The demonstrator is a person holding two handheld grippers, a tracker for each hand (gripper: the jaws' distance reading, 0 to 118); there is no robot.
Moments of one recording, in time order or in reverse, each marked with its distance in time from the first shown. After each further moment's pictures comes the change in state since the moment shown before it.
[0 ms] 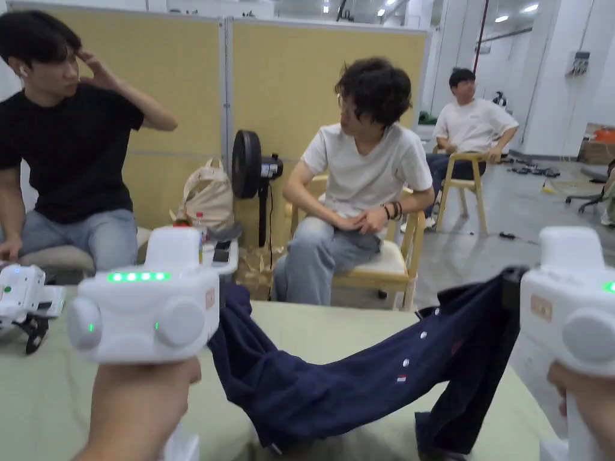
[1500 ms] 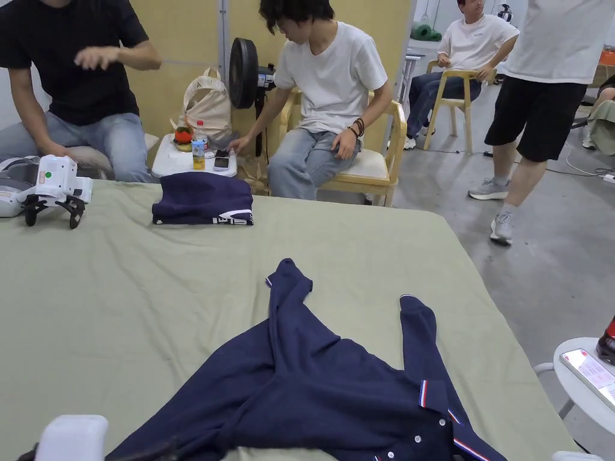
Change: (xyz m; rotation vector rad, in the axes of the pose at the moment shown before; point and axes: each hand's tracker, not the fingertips) left arm -0.061 -0.257 0.330 -0.163 -0.009 -0.041; right arm 0.008 -0.245 0.364 -0.150 0.200 -0.166
